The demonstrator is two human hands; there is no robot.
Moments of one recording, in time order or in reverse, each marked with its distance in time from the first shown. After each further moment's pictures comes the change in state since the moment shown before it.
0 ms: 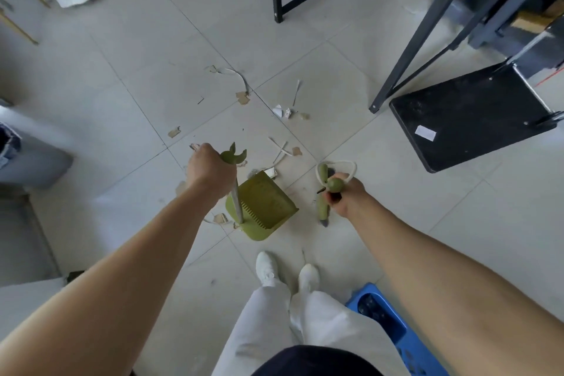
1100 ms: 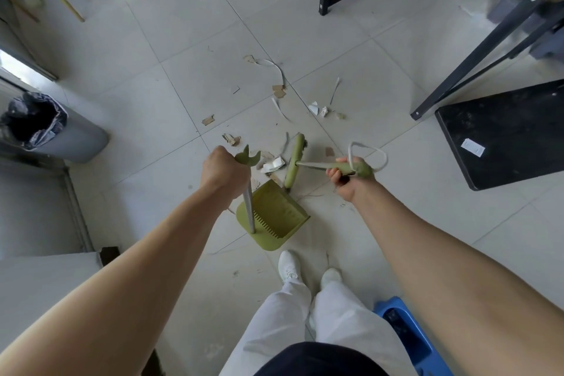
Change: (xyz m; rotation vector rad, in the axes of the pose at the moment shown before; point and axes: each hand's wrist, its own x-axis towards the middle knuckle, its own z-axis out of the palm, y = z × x) left_hand 0.053 -0.054 -0.051 -0.070 -0.066 -0.131; right_hand 0.022 0.008 0.121 -0.013 -0.108 0.048
